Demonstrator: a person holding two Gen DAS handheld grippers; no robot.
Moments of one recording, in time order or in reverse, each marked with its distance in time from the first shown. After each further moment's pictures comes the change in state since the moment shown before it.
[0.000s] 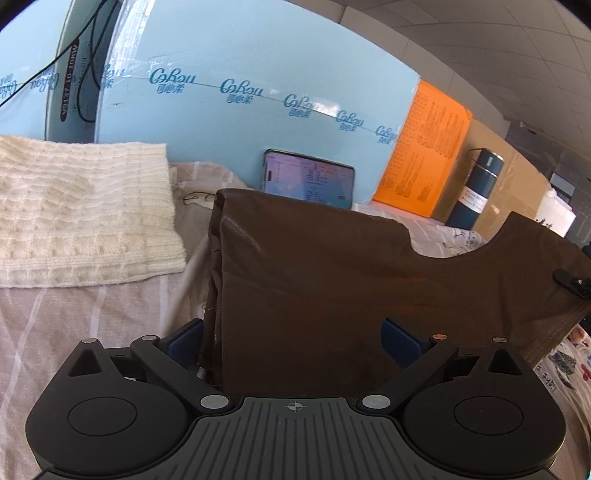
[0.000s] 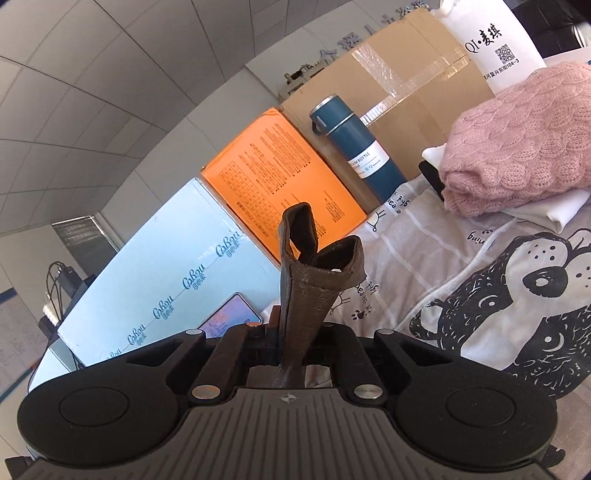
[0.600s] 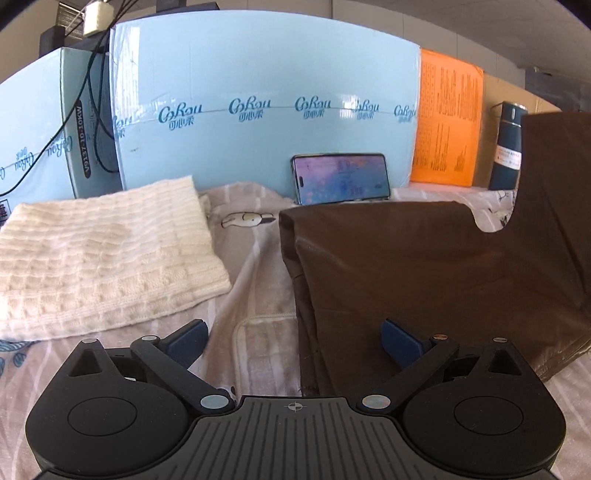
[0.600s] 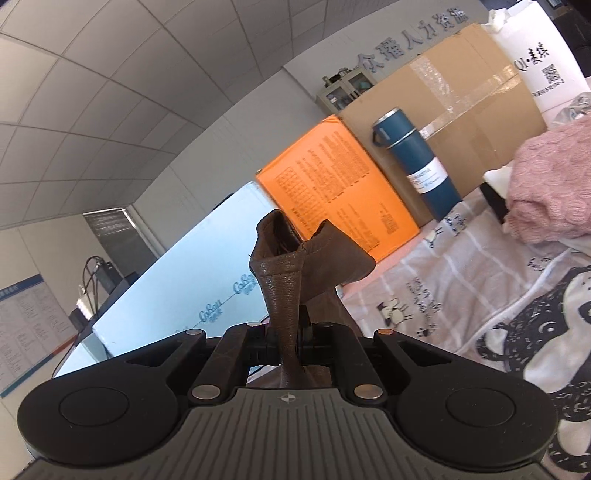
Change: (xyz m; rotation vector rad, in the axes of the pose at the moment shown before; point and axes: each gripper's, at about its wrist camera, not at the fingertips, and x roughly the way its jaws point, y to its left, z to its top) left arm 0.005 -0.010 0.001 0.198 0.007 0.252; right arm 0.009 0.057 0.006 -0.072 0.021 0.129
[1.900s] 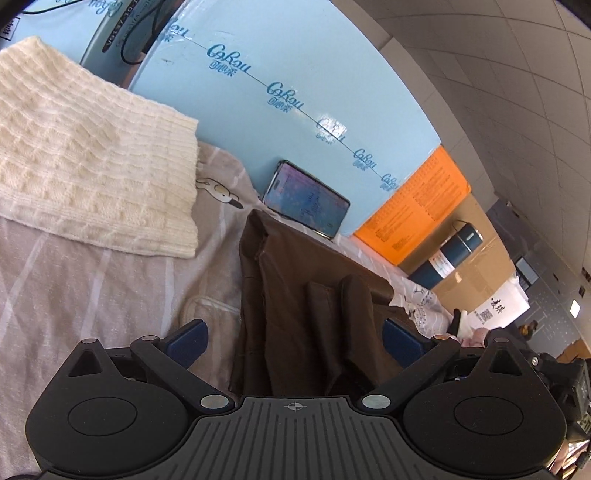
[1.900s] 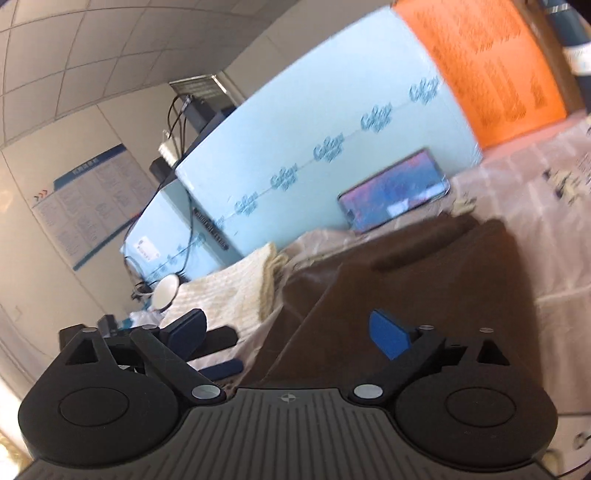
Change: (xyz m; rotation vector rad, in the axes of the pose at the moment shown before) left arm 0.000 0.058 0.000 -0.540 0.030 -0.407; right arm 0.062 0.056 -0.063 -0.162 0.400 0.244
